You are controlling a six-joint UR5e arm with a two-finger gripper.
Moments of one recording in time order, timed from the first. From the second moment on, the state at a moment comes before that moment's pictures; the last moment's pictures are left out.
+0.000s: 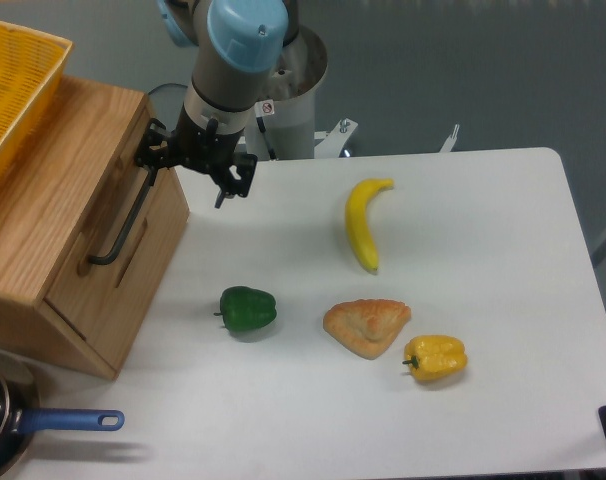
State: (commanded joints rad) arm 2.31 -1.59 -1.69 -1.47 1.14 0.44
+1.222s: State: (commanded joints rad) arm 2.24 -1.66 -1.69 -1.41 1.14 0.38
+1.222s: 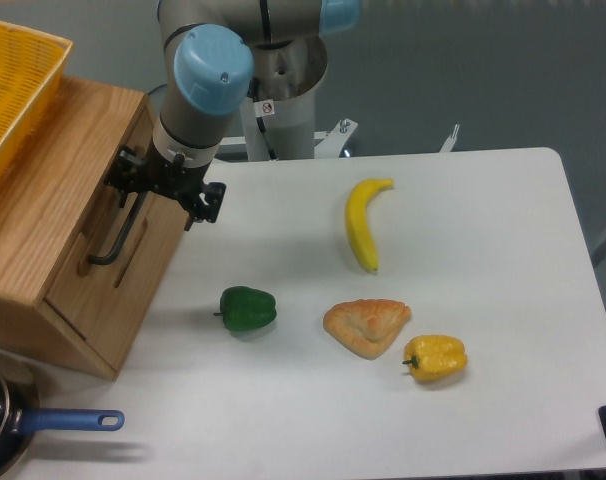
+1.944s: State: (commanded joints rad) arm 2.24 -1.69 -1.67 -1.37 1.22 0.39
